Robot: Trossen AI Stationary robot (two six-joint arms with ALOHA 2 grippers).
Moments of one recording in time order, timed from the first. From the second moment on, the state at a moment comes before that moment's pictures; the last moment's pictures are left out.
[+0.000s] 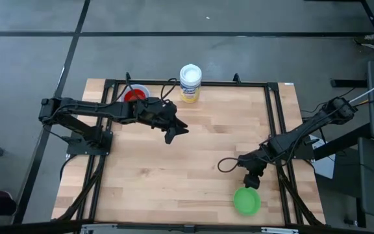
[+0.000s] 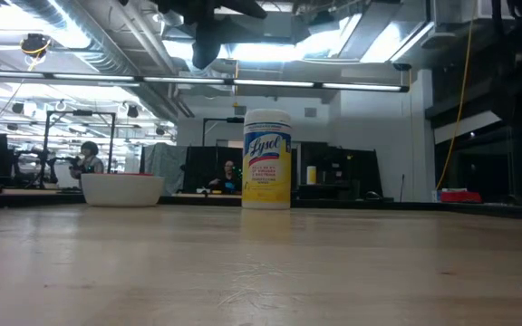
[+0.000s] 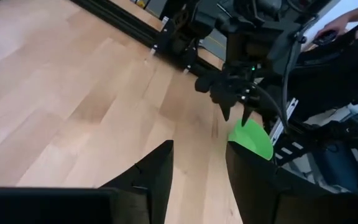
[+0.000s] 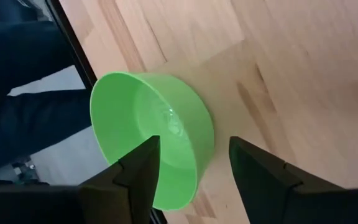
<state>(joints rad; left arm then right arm) 0.07 1.34 1.02 -0.10 0.13 -0.53 0.52 1.19 0.48 -0.30 -0.42 1.15</state>
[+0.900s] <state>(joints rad) 0.08 1.33 1.02 -0.09 0.15 -0.52 0.66 1.20 0.40 -0.08 -0.30 1.32</state>
